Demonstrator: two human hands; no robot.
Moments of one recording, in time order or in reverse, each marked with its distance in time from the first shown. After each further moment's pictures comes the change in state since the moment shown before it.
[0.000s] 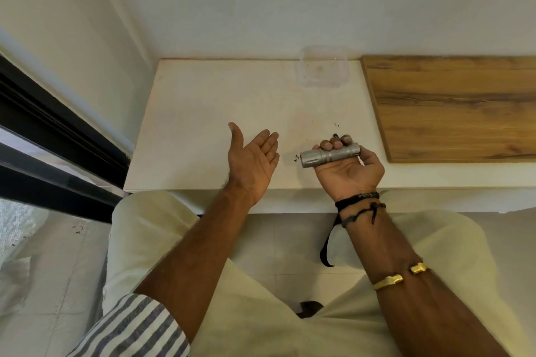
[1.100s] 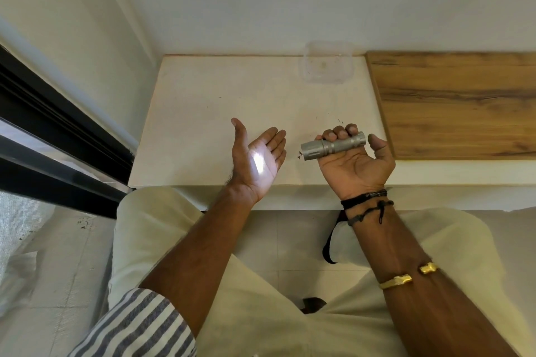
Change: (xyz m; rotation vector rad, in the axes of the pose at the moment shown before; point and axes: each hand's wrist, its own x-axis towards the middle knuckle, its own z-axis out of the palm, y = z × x) left_hand -0.004 0.002 0.003 -0.018 -0.080 -0.030; right_hand -0.010 -0.001 0.010 -0.032 -0.164 0.033
